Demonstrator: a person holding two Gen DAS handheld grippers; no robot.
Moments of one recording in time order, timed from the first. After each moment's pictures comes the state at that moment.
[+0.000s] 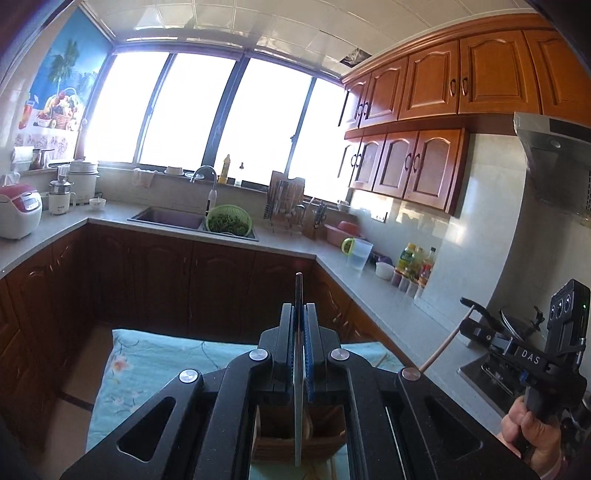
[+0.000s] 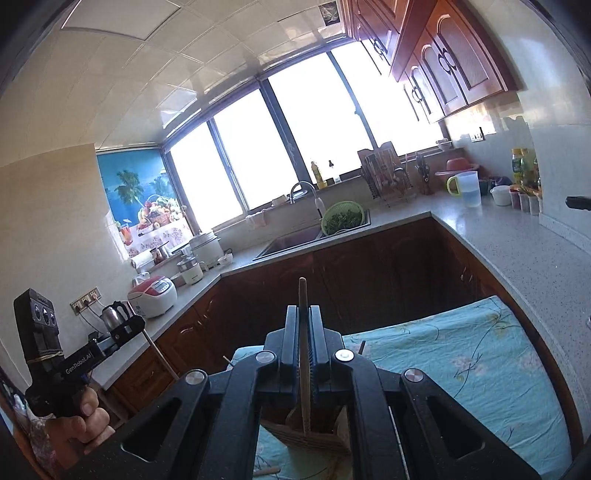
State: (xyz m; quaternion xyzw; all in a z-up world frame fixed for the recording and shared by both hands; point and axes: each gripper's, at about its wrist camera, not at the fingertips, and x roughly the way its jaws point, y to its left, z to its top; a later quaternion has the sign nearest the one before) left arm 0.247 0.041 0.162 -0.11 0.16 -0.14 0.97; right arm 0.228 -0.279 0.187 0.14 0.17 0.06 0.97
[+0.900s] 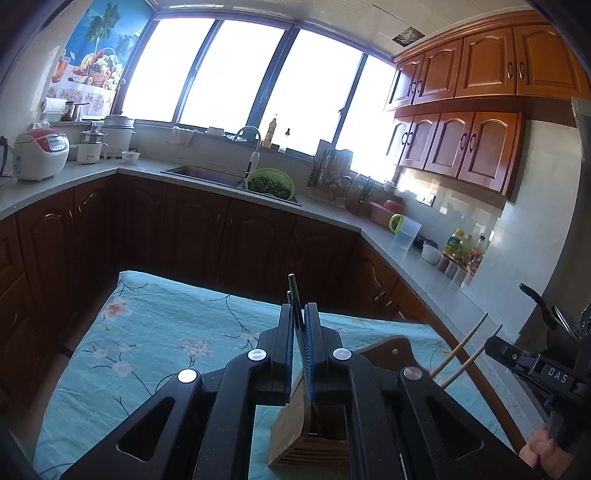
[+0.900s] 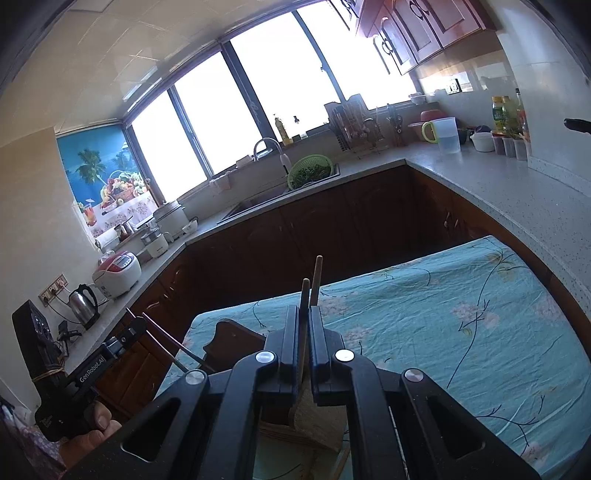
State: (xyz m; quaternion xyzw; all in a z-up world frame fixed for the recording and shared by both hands) left arm 0.317 -0.001 0.019 -0.14 0.21 -0.08 0.97; right arm 0.286 -0.287 0.081 0.16 0.25 0.02 0.95
